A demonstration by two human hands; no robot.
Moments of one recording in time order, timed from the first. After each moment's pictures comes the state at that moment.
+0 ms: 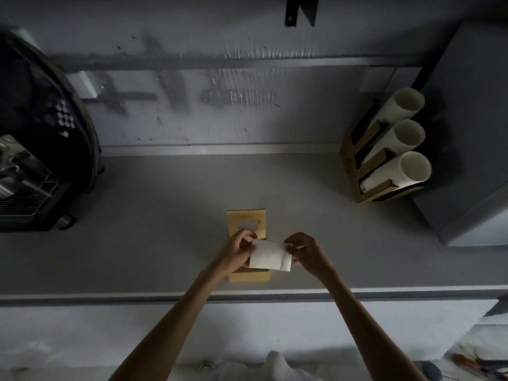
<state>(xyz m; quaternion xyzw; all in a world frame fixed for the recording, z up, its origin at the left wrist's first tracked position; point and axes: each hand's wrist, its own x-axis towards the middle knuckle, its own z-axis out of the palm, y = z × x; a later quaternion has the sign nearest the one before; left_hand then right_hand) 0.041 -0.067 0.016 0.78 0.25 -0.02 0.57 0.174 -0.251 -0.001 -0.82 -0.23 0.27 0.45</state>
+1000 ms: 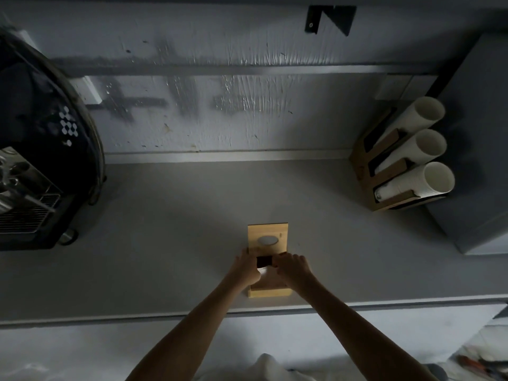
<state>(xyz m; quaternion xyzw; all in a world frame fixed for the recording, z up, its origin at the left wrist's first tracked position) 0.055 -0.024 -0.034 0.90 0.27 -0.20 0.27 0.135 -0.153 -0.026 -0.89 -0.43 0.15 -0.02</state>
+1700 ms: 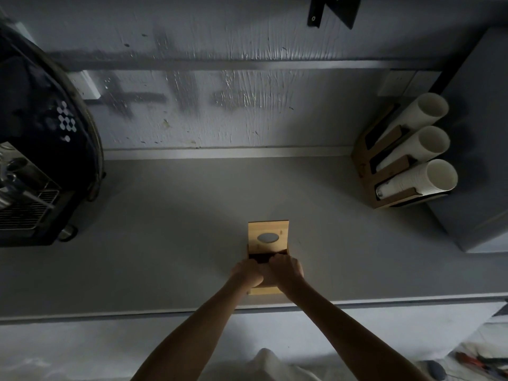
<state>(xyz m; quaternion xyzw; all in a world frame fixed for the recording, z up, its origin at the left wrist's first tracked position) 0.056 -0.040 -0.044 0.89 0.31 -0.24 0.22 0.116 -0.138 -0.031 -0.90 -0.39 0.18 -0.07</state>
